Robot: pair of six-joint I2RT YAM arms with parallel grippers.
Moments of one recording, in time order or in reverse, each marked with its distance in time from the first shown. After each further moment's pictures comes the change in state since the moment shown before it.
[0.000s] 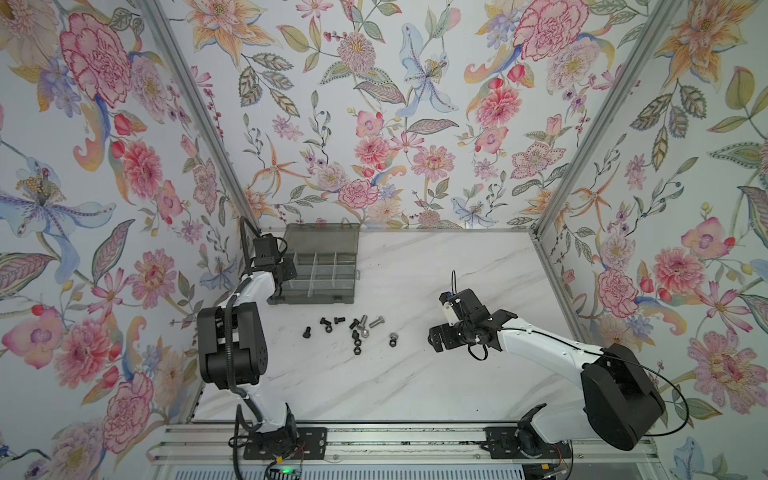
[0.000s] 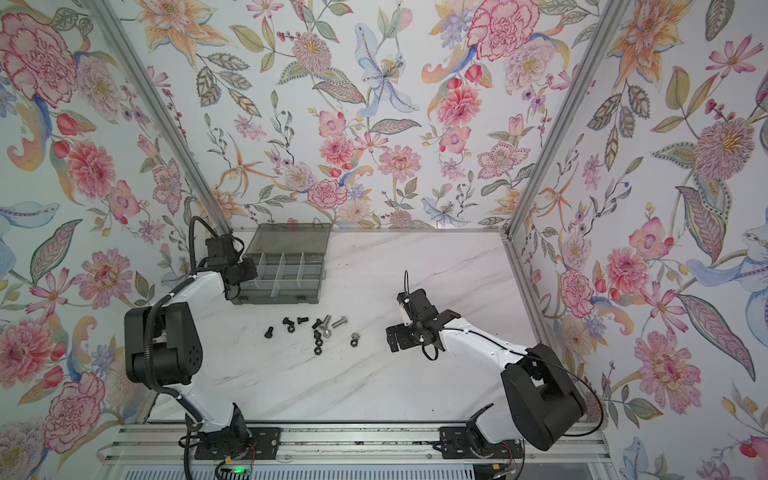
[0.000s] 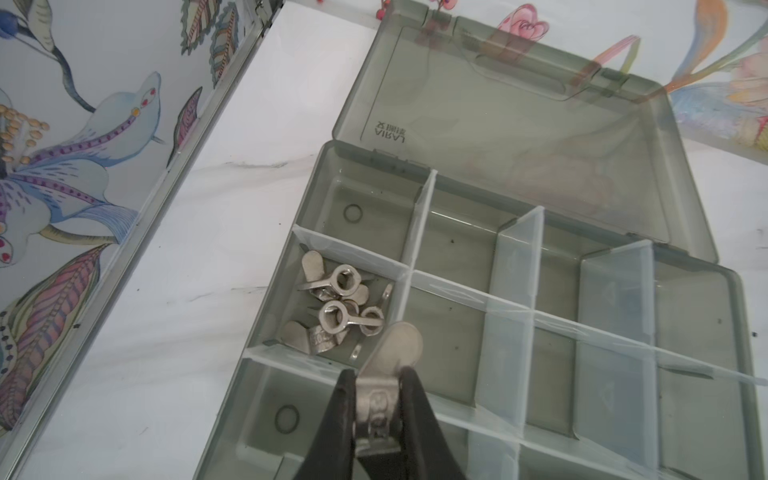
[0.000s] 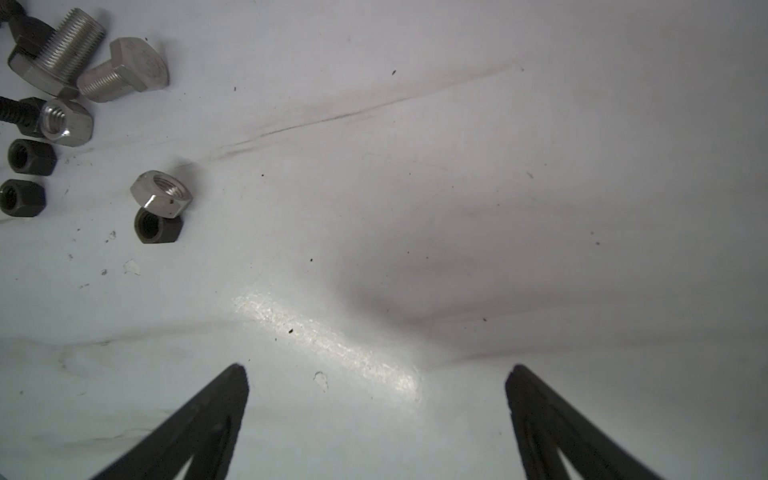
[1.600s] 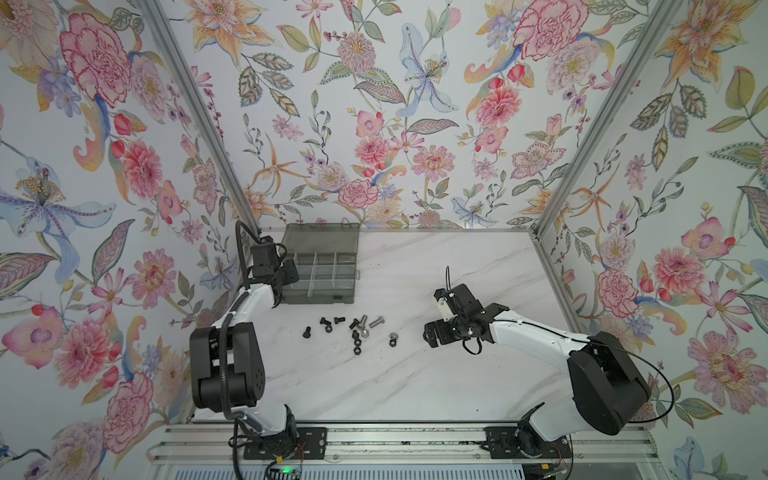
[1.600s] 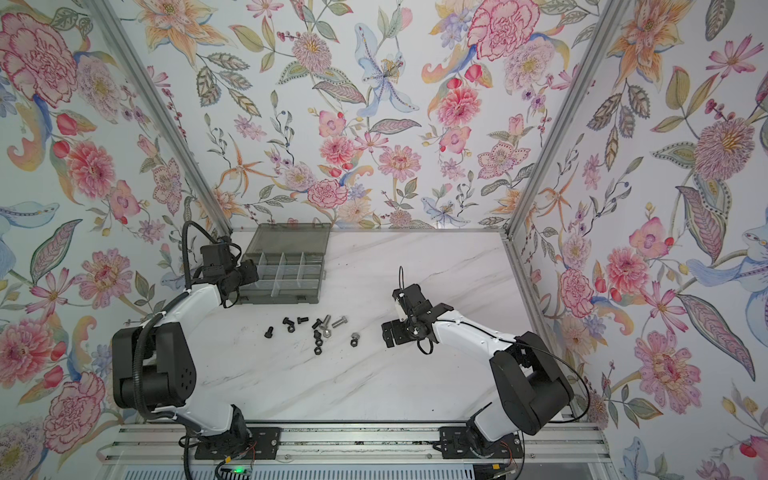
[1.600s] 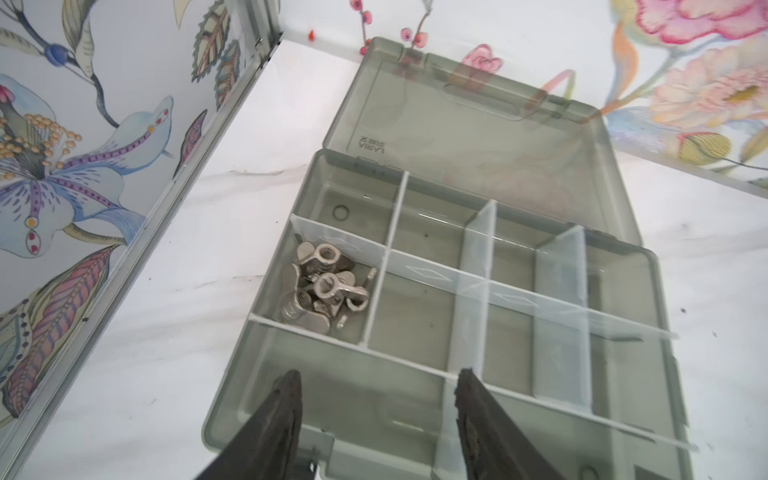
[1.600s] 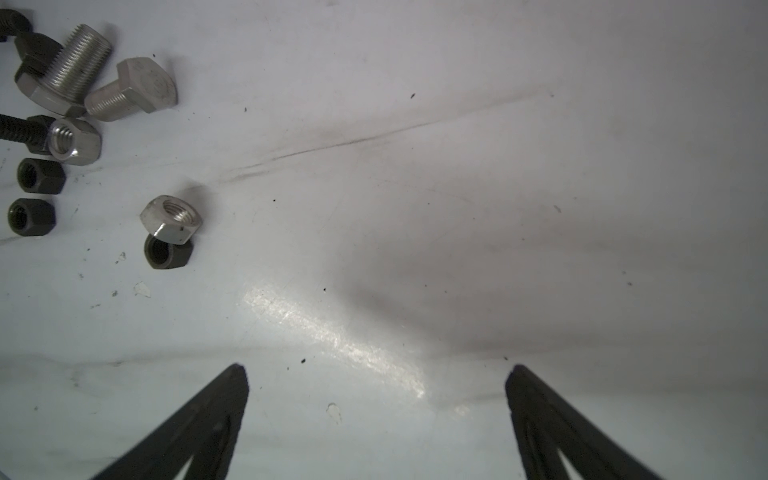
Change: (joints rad) left arm -0.058 -0.237 -0.192 0.069 0.010 -0.017; right arm 0.004 0.082 0.069 0.000 -0.026 0.000
